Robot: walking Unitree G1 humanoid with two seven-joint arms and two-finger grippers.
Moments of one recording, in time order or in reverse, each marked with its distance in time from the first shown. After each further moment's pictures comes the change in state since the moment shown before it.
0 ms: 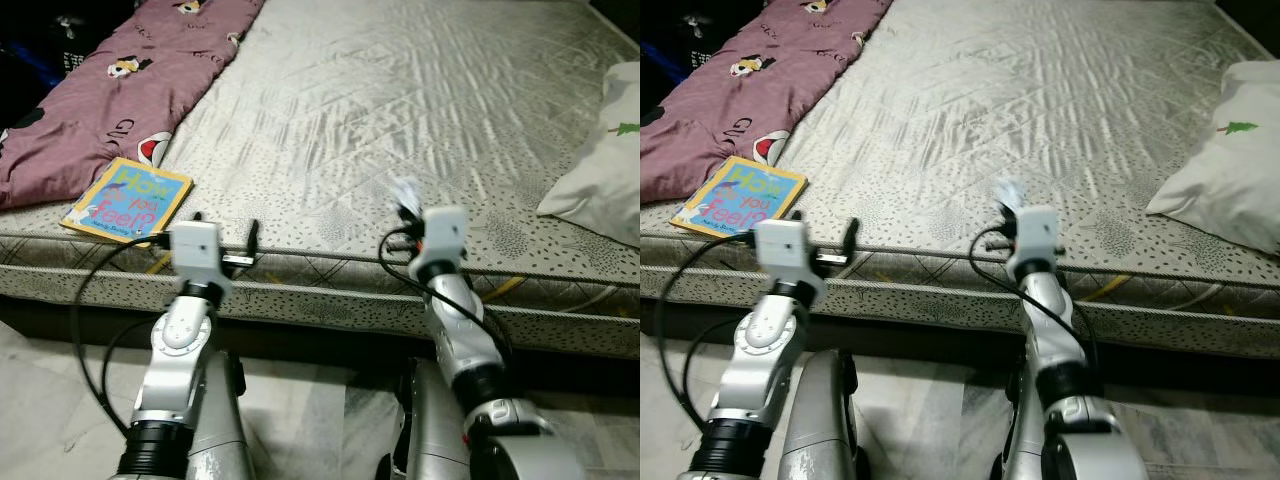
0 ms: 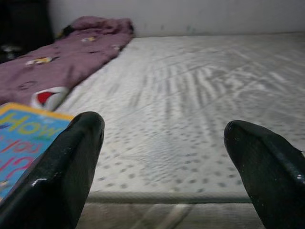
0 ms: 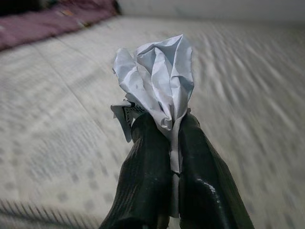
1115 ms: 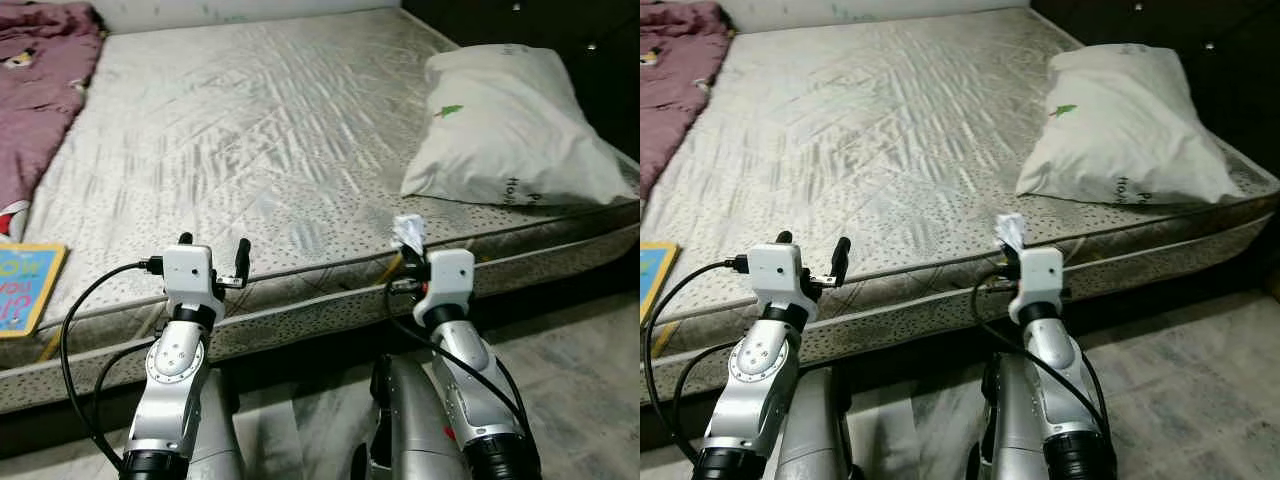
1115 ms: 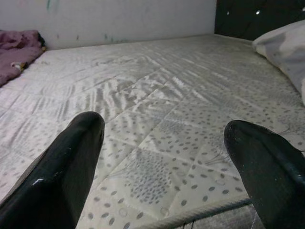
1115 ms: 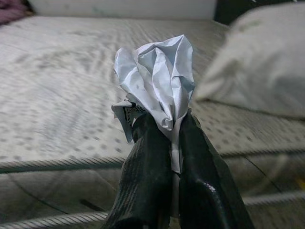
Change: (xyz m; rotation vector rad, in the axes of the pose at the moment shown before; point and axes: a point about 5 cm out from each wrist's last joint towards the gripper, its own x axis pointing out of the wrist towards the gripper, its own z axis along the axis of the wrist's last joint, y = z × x) left arm -0.019 -0.002 -0.012 0.013 0.018 0.013; right arm -0.046 0.004 -0.001 -0.027 0.001 0.082
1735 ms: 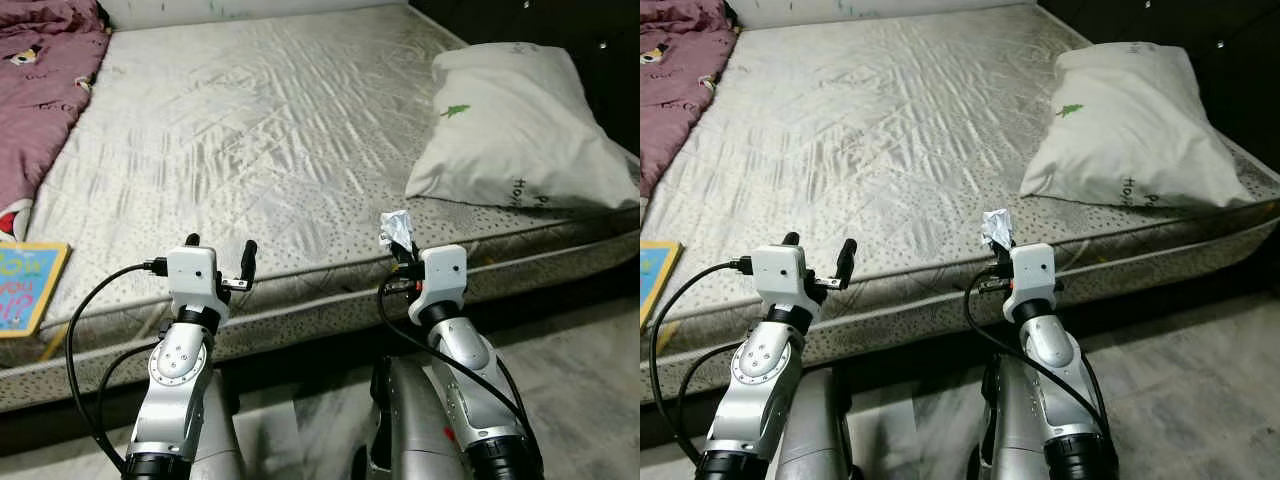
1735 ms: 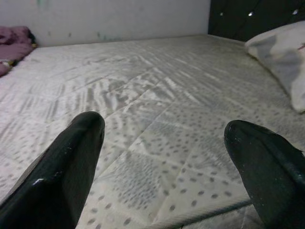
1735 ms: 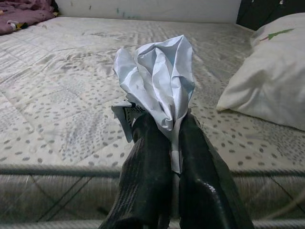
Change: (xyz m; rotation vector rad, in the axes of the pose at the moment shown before) left arm -0.001 -0.008 0.002 -0.034 -0.011 -0.059; right arm -0.001 0.005 0.005 -0.007 0.003 0.062
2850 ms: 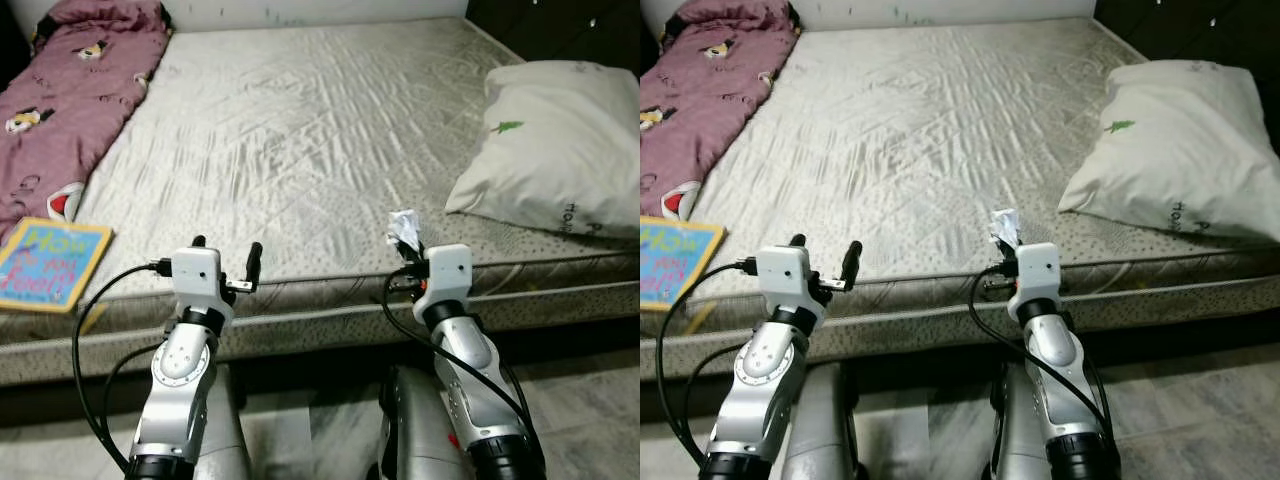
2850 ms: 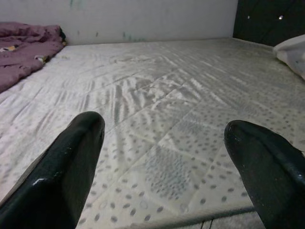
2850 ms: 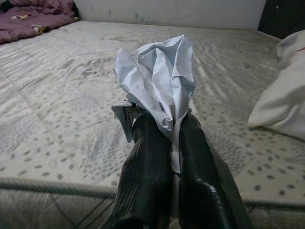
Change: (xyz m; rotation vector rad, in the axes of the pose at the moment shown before) left arm 0.000 -0.003 -0.001 -0.013 0.014 -0.003; right arm 0.000 -0.004 0.000 0.000 0.006 -0.043
